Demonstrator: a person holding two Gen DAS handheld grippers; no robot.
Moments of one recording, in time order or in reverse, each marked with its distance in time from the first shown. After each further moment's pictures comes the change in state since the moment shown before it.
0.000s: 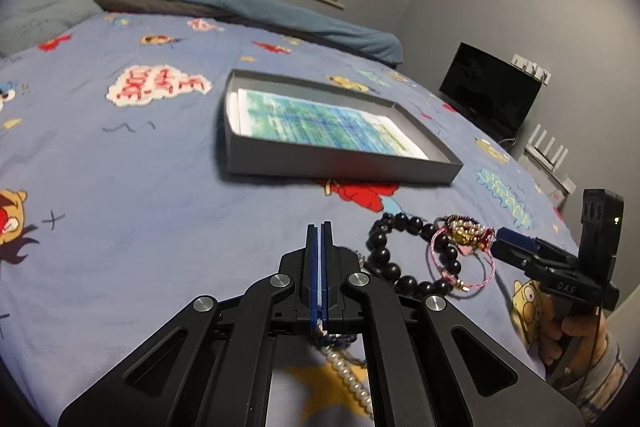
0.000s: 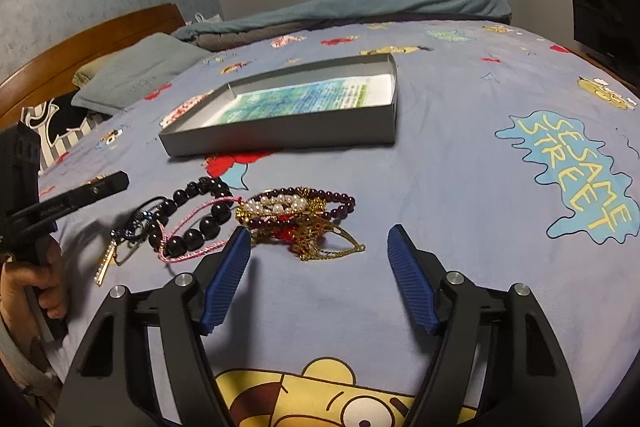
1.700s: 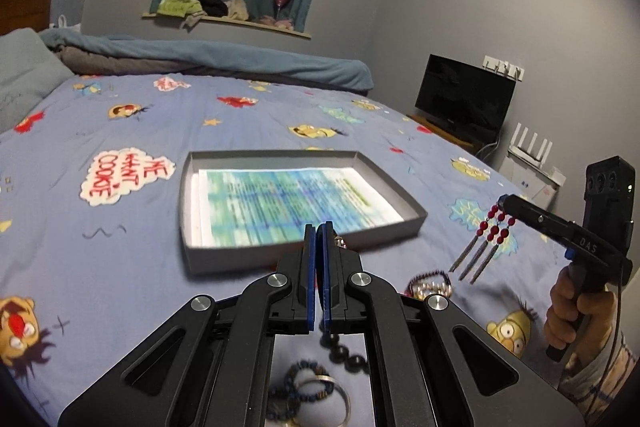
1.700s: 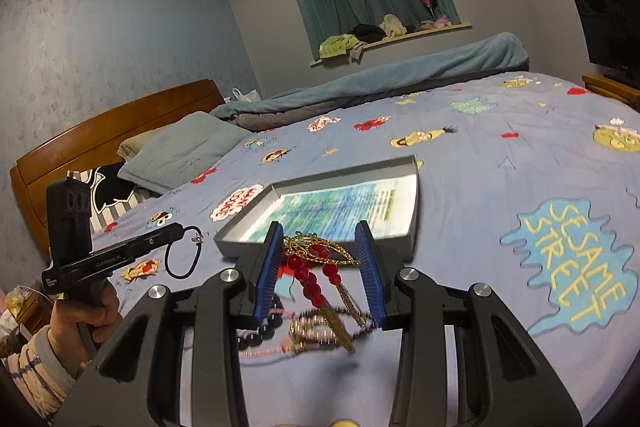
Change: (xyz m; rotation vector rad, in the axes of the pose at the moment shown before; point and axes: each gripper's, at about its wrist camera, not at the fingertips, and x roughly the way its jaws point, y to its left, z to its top) left arm -0.010 -0.048 0.056 0.150 -0.114 -0.030; right arm -0.057 -0.011 0.058 0.055 -0.283 0.174
